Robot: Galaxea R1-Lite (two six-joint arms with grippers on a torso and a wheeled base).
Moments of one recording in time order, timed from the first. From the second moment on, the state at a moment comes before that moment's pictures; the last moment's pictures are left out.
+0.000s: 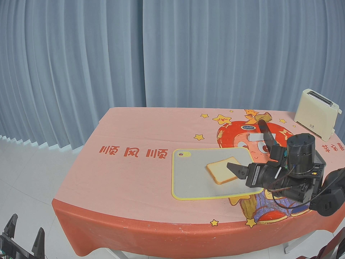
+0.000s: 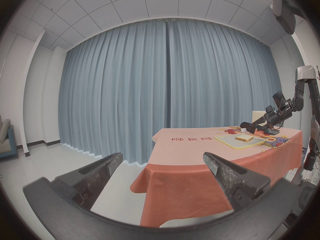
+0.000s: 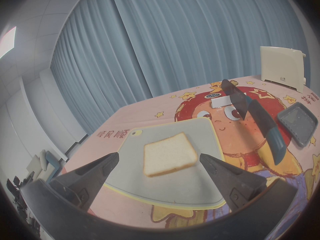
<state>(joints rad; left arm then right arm) 0.01 0.02 -0.02 0.00 0.00 0.00 0.60 1.69 -0.51 -0.70 -0.19 0.50</state>
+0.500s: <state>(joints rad) 0.01 0.02 -0.02 0.00 0.00 0.00 0.52 1.41 -0.47 -0.69 -0.07 0.49</state>
